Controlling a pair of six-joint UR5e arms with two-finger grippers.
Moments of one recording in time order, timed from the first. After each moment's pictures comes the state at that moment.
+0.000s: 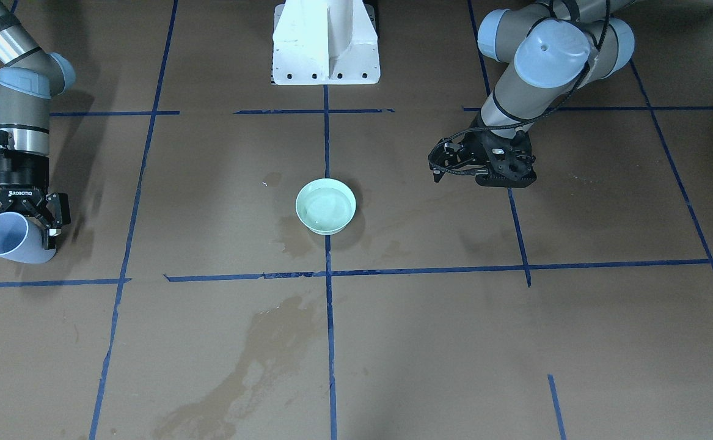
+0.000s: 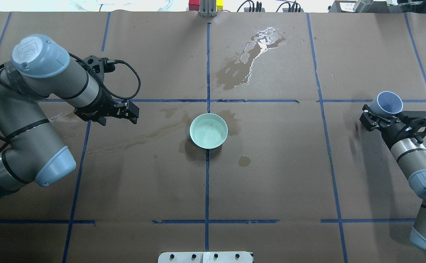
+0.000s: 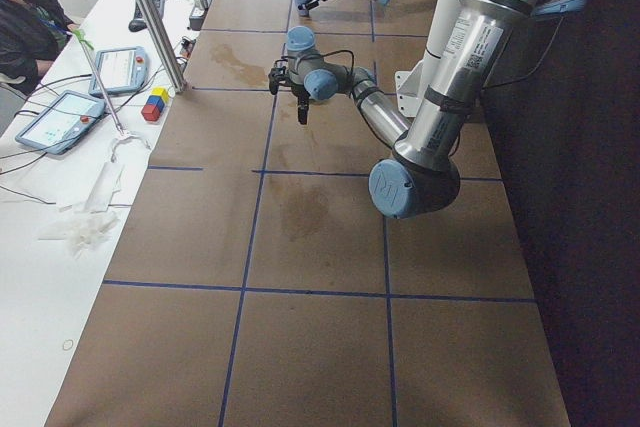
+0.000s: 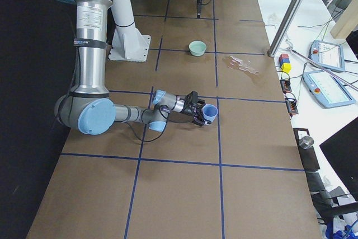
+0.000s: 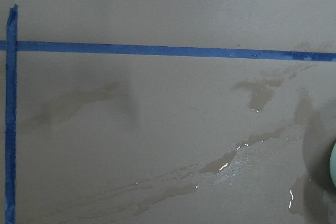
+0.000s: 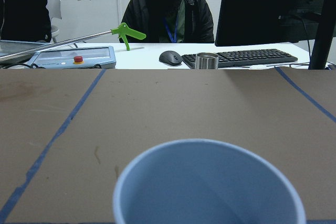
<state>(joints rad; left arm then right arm) -0.75 -1.99 -1.82 -1.71 -2.12 -1.09 0.52 -1.65 1.38 -0.18 0.84 1.12</state>
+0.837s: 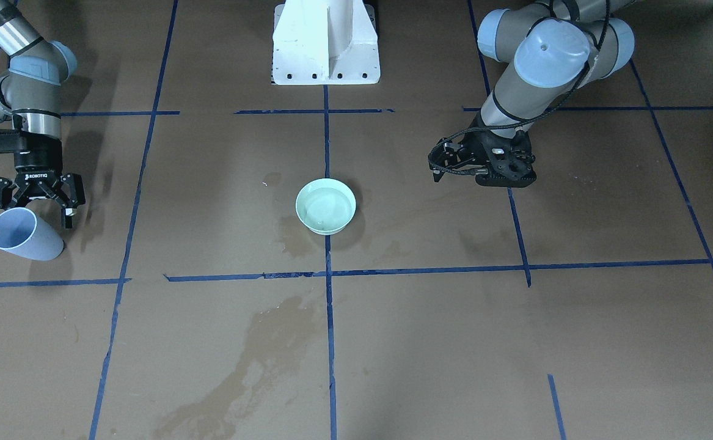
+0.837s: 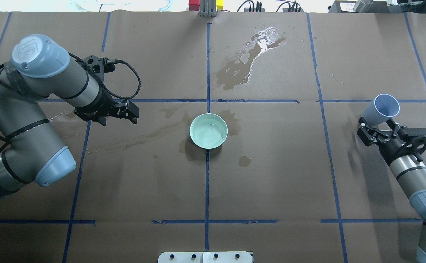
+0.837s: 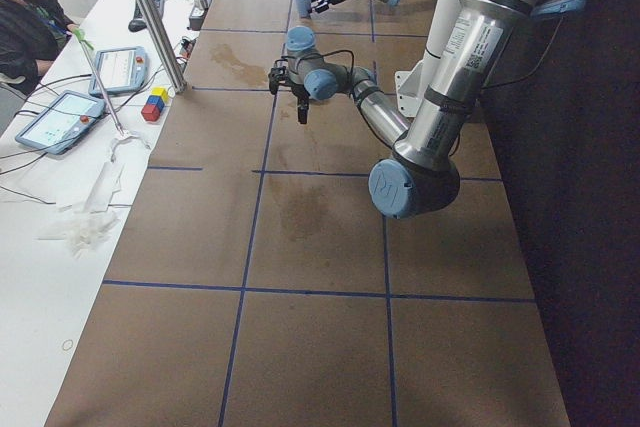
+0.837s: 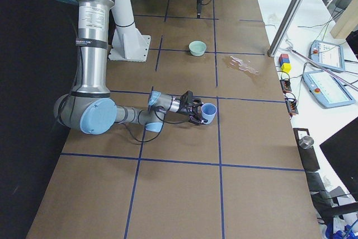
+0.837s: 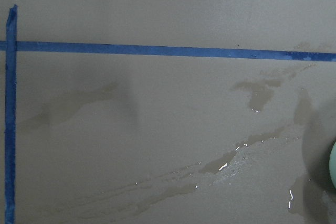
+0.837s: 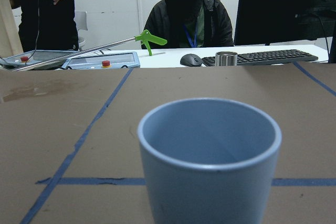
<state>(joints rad) -0.75 -1.99 -1.82 -1.71 -2.12 -1.09 0.37 -1.70 1.37 -0.06 0.70 1.13</state>
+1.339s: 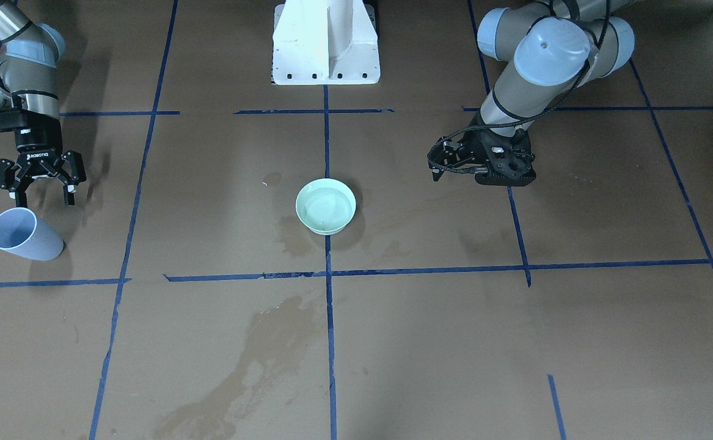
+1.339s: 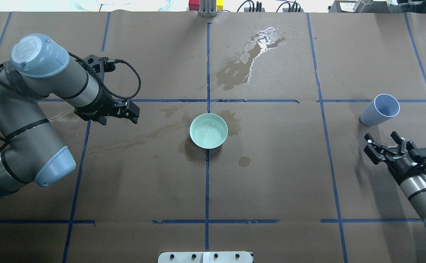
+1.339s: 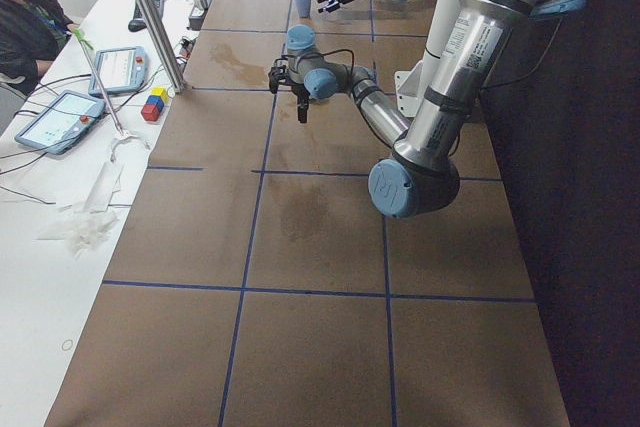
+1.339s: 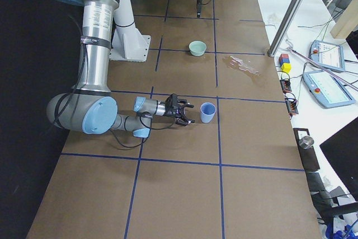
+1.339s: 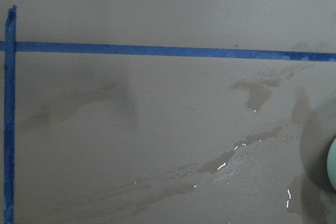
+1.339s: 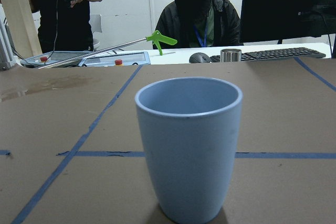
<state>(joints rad) -0.75 -1.99 -1.83 -1.71 -2.12 -1.09 0.26 -1.77 1.37 0.05 0.62 1.13</state>
